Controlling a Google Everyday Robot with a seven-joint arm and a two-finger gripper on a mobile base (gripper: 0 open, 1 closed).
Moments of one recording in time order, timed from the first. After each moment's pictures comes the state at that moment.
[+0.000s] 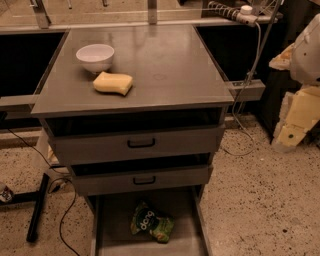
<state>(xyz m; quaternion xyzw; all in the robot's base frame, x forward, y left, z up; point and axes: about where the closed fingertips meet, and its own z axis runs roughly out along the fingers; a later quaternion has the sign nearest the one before) 0.438 -0.217 0.976 -0.60 0.78 -0.03 0.16</state>
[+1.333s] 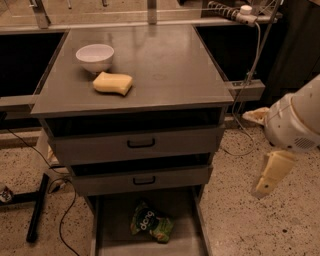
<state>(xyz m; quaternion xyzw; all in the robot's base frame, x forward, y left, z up) 0.427 -0.203 0.859 -0.64 0.74 0.05 0.19</state>
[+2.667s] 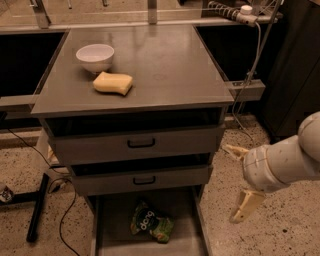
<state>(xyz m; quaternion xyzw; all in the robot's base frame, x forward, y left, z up) 0.426 -0.187 0.738 -0.67 0.69 0.07 0.26</state>
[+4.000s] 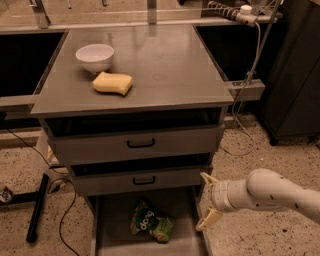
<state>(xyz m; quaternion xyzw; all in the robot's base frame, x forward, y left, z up) 0.485 -0.154 0.519 -0.61 0.71 0.12 0.32</state>
